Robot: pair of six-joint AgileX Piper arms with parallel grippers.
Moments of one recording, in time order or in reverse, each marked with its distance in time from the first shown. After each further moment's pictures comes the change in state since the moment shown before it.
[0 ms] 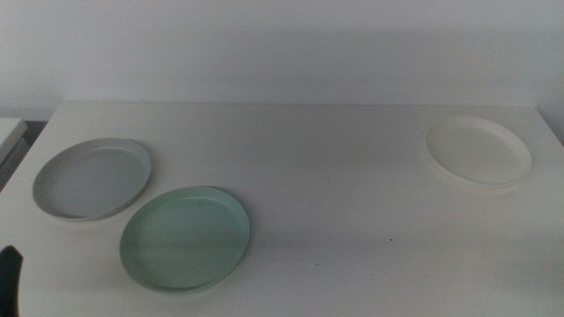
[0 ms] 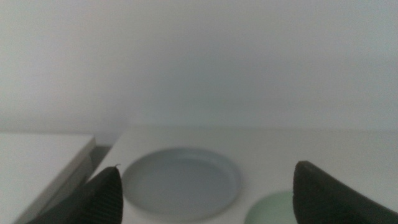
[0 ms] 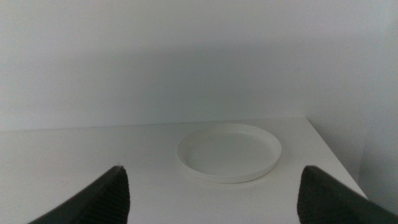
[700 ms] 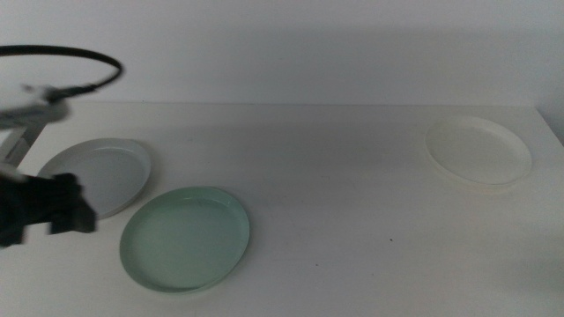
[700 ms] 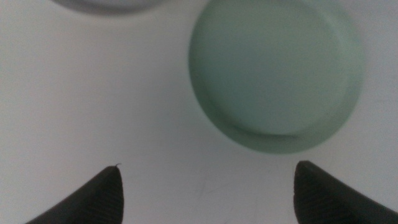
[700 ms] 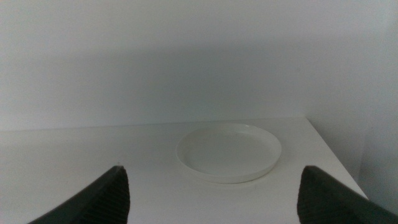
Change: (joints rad) left arm -0.002 1.099 -0.873 -0.120 0.918 -0.022; right arm 0.000 0.000 0.000 0.000 0.000 0.000
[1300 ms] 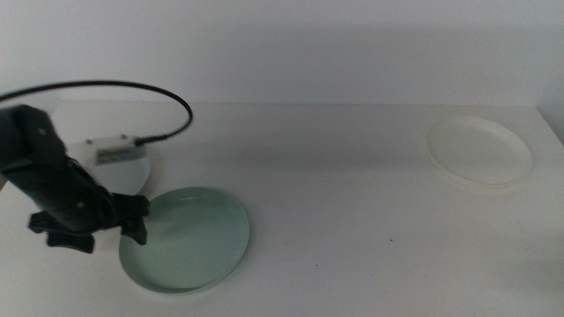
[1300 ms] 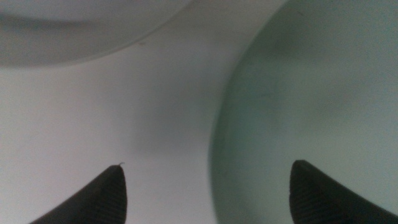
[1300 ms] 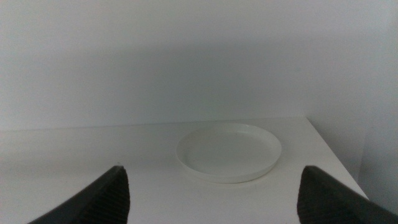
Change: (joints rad) left arm -0.035 0.622 -0.091 -0.033 -0.277 0.043; right arm 0.000 0.000 0.000 0.000 0.000 0.000
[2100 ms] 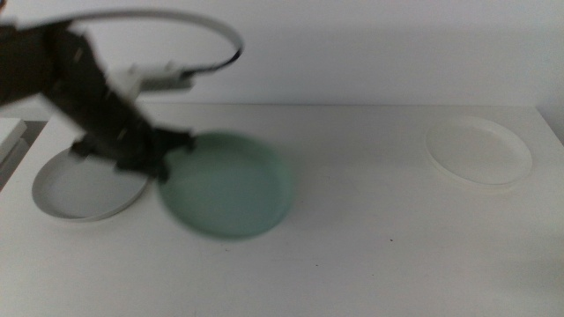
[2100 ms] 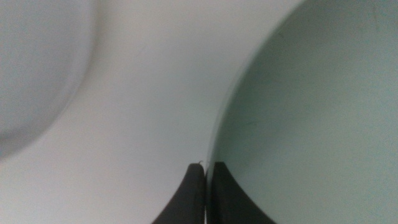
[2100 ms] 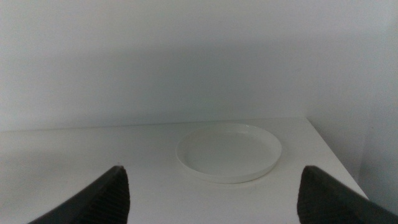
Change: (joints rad) left arm -0.183 -0.039 -0.297 0.050 0.183 -0.117; right arm 0.000 0.000 0.000 0.000 0.000 0.000
